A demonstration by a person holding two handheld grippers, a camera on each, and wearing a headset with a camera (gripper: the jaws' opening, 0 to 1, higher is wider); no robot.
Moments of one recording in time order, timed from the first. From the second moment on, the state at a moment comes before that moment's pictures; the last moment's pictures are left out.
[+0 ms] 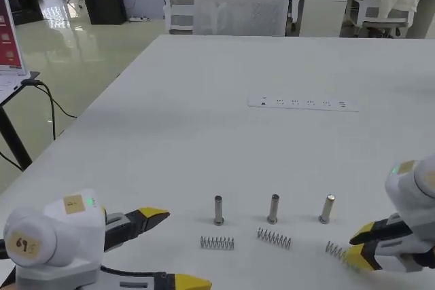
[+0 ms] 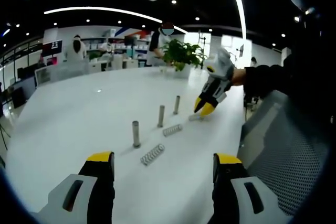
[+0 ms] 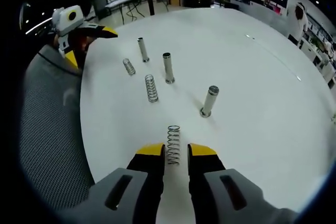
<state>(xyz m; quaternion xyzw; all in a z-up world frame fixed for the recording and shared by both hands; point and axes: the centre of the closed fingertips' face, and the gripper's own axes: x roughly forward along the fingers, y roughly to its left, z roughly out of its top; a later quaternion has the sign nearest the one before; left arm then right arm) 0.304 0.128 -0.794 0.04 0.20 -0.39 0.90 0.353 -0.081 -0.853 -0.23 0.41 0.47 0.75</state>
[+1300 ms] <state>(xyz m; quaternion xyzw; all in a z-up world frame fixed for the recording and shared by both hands) 0.301 0.114 -0.782 0.06 0.19 -0.42 0.88 0.345 -0.068 -0.838 -0.26 0.40 0.49 0.73</state>
